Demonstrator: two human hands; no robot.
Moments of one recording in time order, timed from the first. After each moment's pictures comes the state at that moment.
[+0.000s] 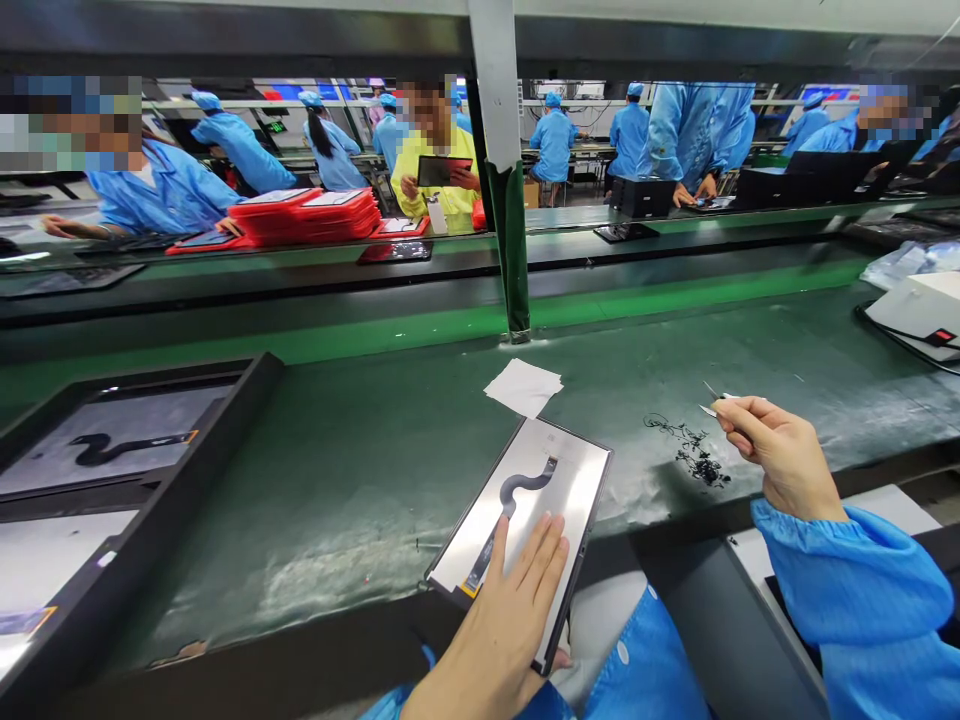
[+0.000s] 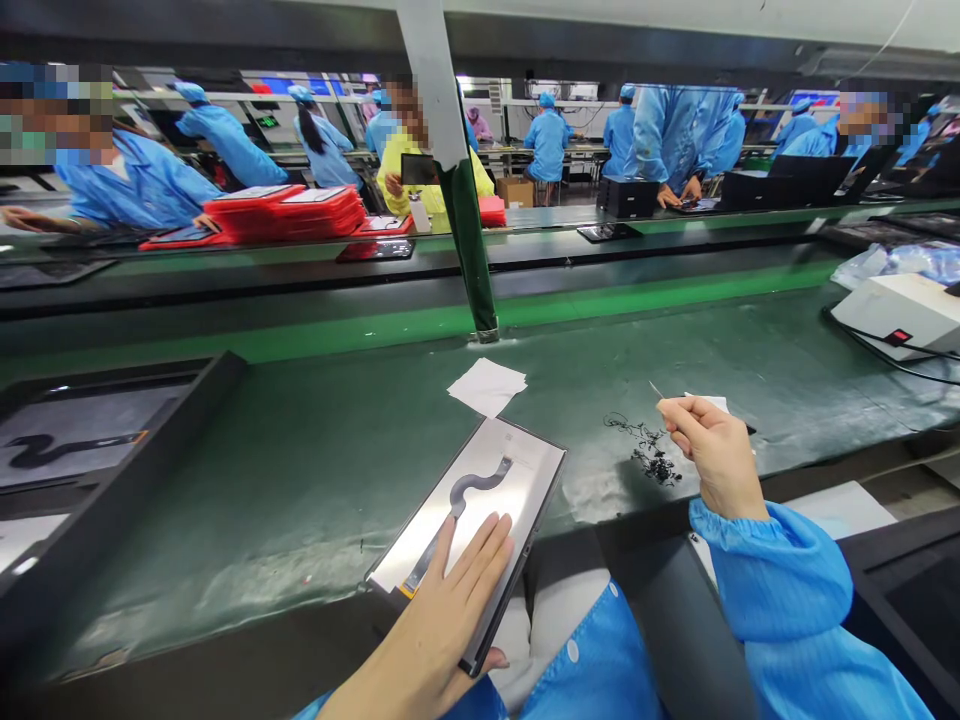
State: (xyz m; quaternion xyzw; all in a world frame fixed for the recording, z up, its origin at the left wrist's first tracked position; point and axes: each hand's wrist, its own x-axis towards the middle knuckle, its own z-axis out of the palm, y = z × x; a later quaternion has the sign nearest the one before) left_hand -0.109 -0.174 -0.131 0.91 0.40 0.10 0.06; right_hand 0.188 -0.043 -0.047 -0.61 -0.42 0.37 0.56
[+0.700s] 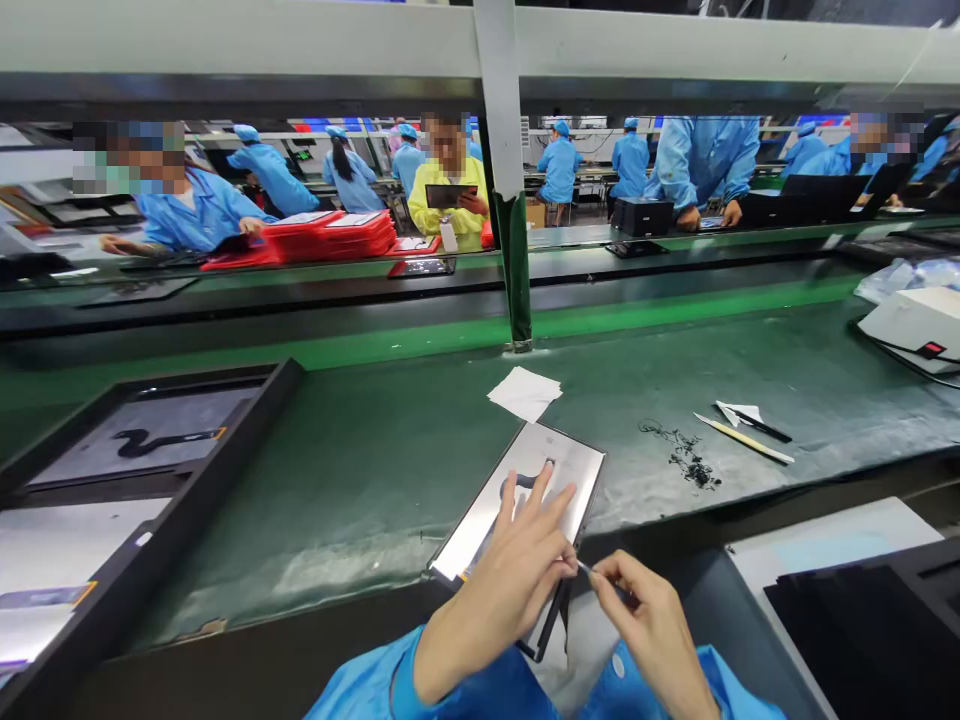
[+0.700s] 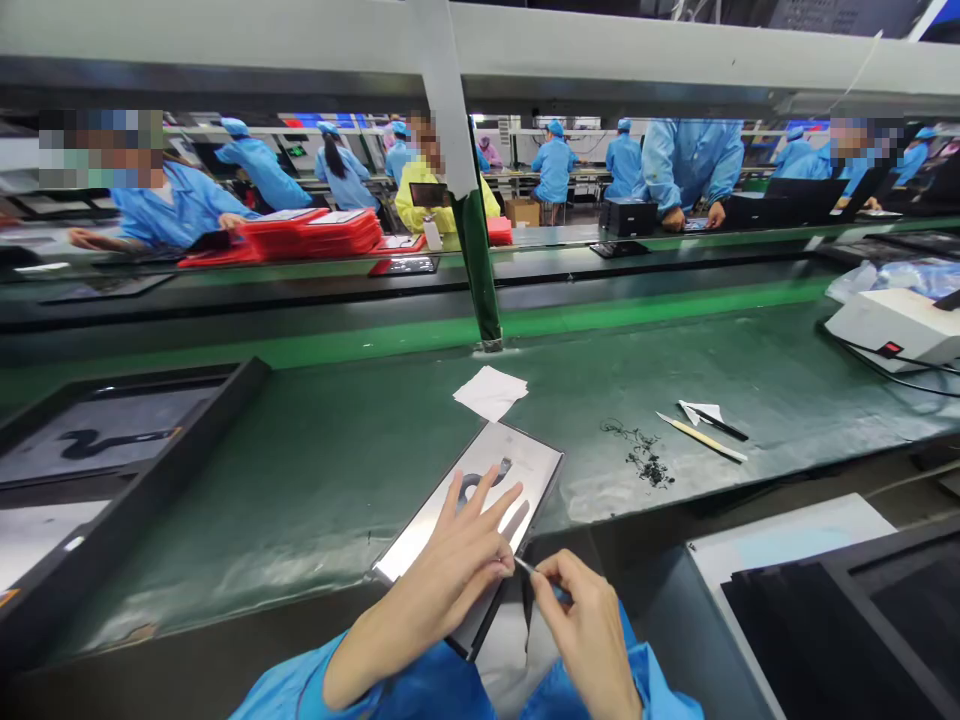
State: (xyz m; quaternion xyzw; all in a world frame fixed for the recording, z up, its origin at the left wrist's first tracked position) left_hand -0.098 -0.143 -0.101 0.89 0.39 0.21 0.08; right_hand 0.099 -0.166 -0.148 -0.54 -0.63 0.38 0.39
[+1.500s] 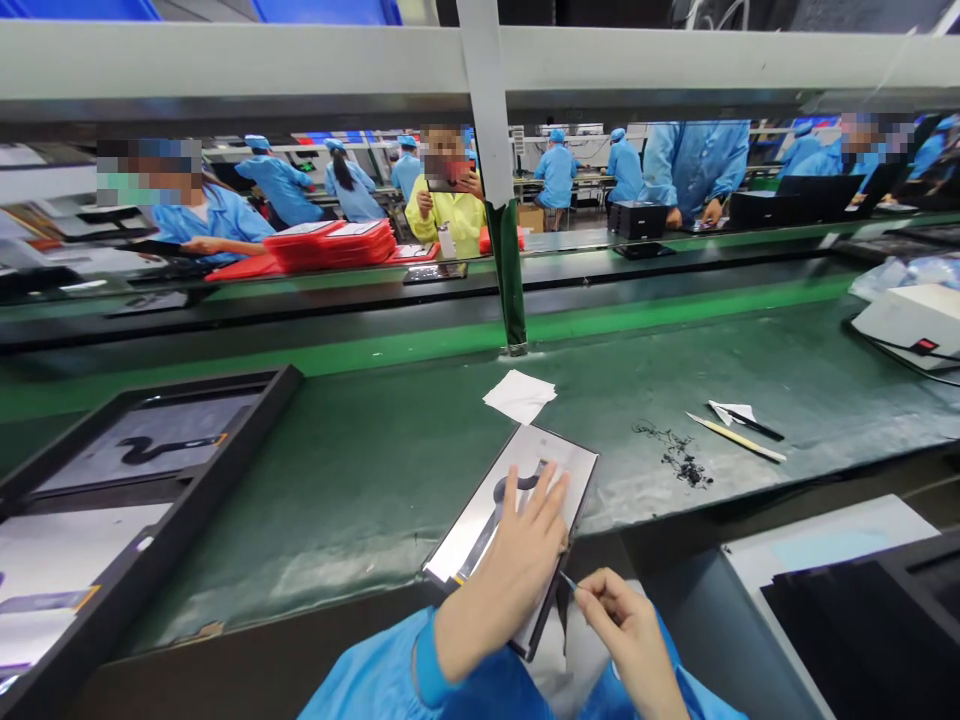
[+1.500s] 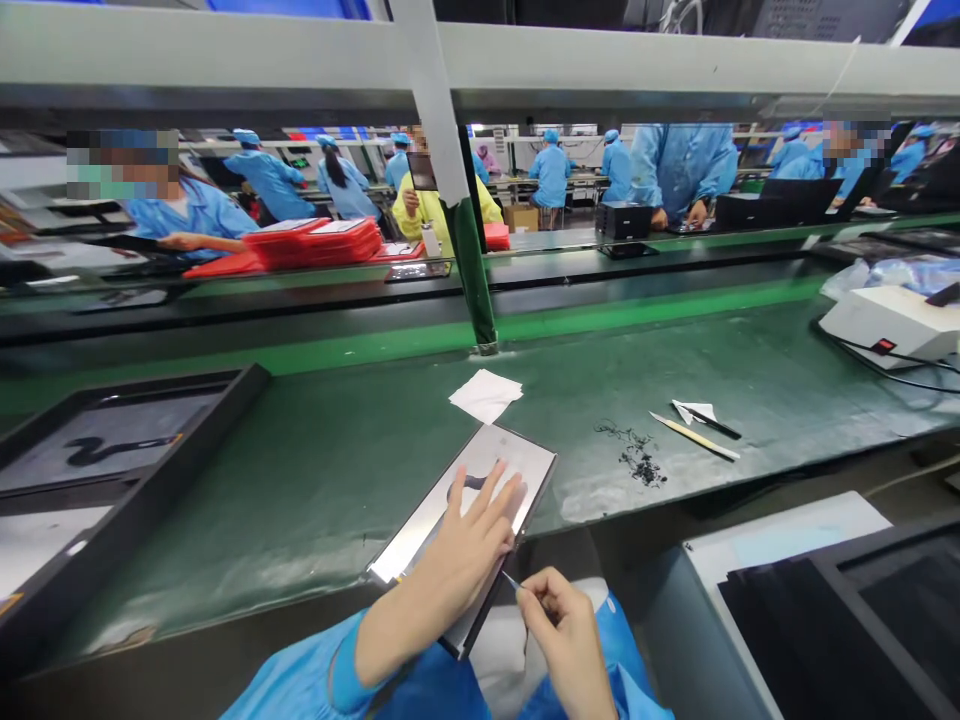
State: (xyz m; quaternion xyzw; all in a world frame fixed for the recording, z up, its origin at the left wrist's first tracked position) left_hand -0.084 -0.129 -0.126 0.90 0.40 0.14 -0.08; right_hand 0.085 -0.183 -0.191 -0.51 -0.49 0.55 0.44
